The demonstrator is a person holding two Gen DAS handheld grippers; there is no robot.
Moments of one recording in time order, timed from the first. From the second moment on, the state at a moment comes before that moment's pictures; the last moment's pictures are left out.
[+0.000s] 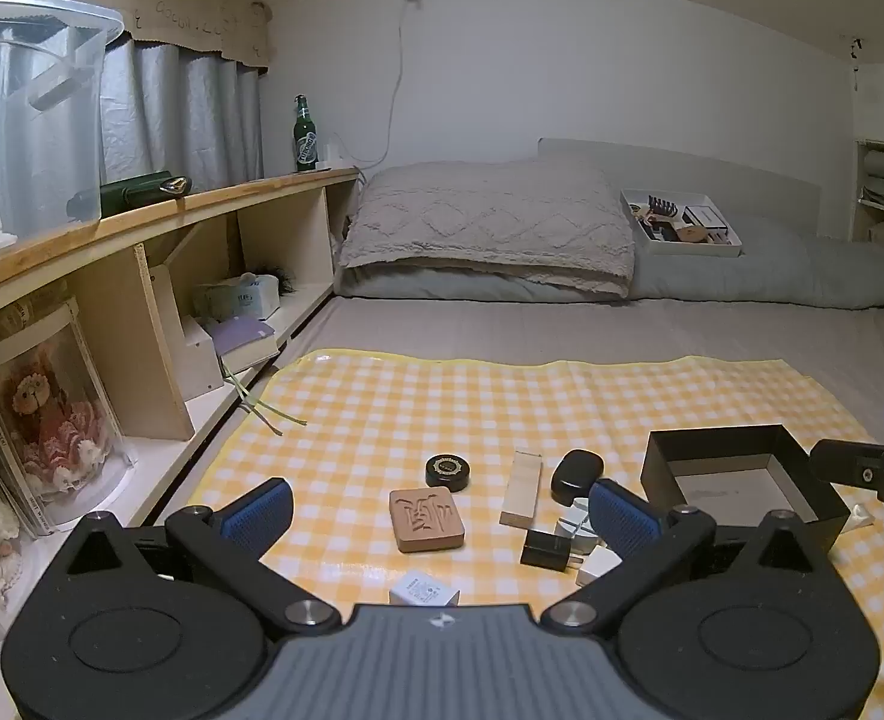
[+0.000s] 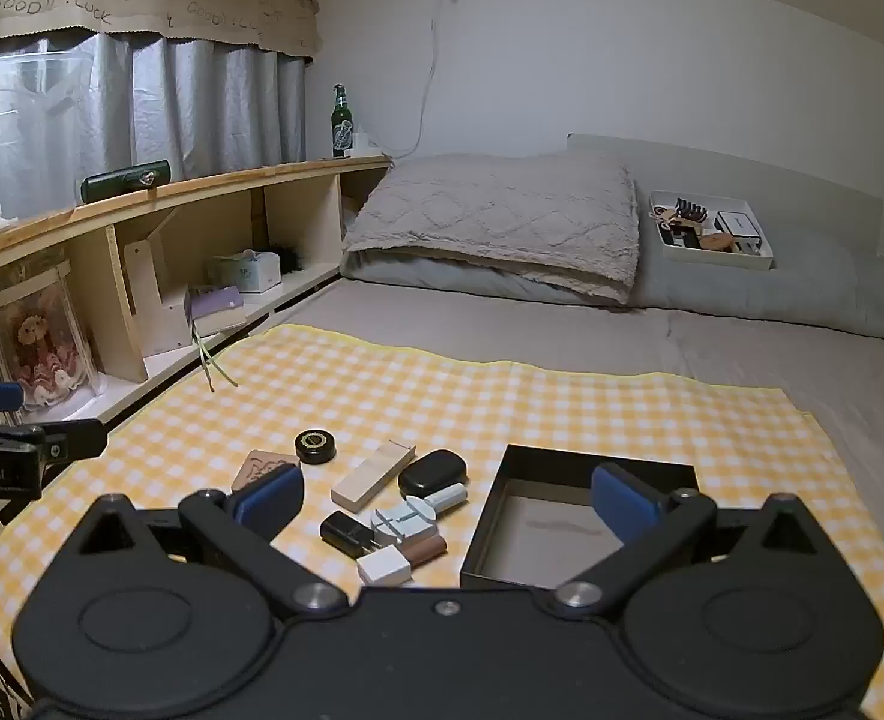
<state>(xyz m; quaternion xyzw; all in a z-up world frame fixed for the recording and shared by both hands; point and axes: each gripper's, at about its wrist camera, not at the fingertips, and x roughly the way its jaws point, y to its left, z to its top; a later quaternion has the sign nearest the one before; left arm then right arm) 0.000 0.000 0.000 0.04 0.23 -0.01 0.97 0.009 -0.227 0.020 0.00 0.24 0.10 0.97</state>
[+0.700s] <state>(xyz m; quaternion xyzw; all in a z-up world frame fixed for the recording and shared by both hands) 0.000 0.000 0.000 0.04 0.24 -0.01 0.97 0.009 -0.226 0.019 0.00 0.24 0.10 0.97</state>
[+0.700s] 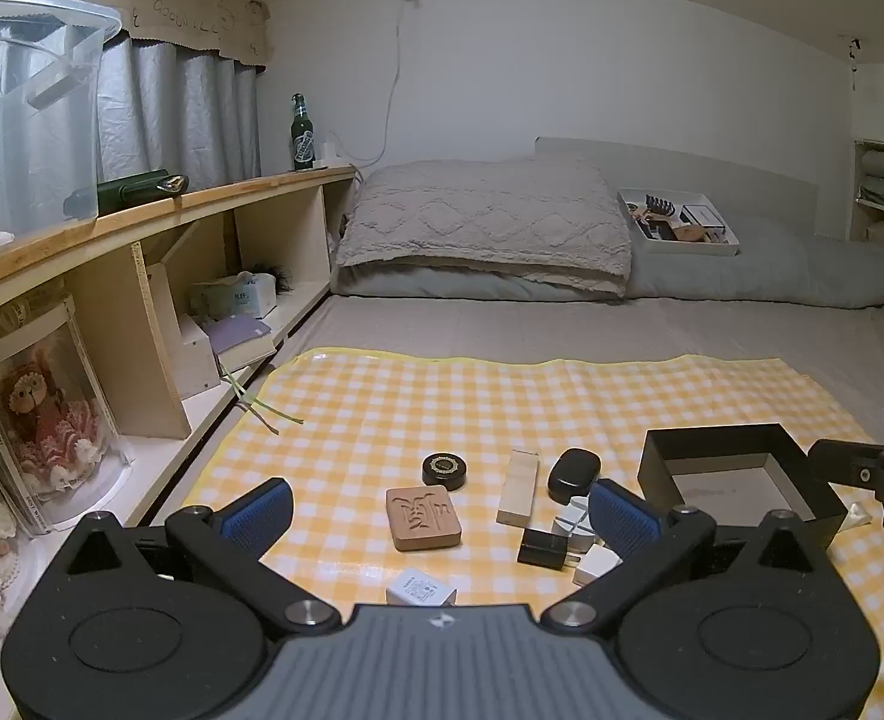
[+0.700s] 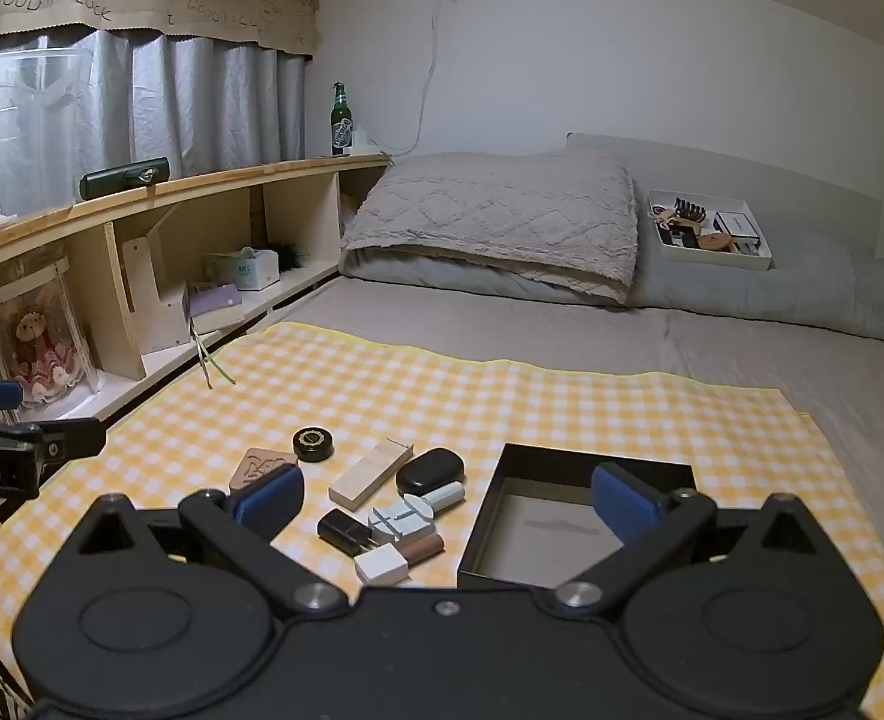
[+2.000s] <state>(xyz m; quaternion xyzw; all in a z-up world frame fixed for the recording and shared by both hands) -0.001 -0.004 0.001 0.04 0.24 -0.01 0.97 0.009 -0.227 0.021 0.00 0.24 0.11 0.97</state>
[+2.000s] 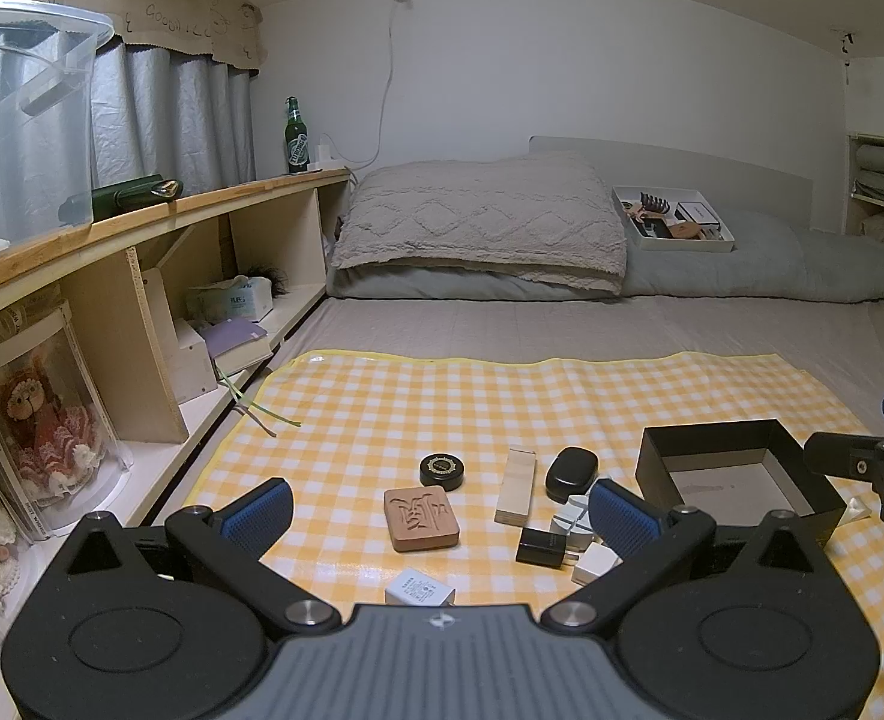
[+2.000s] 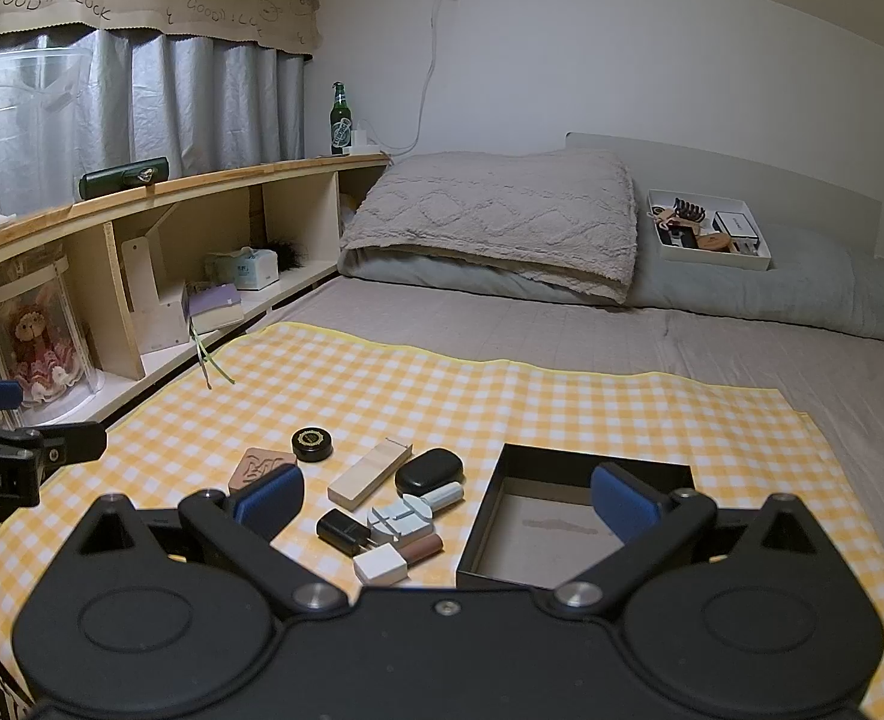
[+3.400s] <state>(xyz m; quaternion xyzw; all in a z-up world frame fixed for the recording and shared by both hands) 0.000 -0.012 0.007 0.04 0.23 -0.01 0.97 0.007 -0.229 0.020 0.00 0.23 0.11 0.97</state>
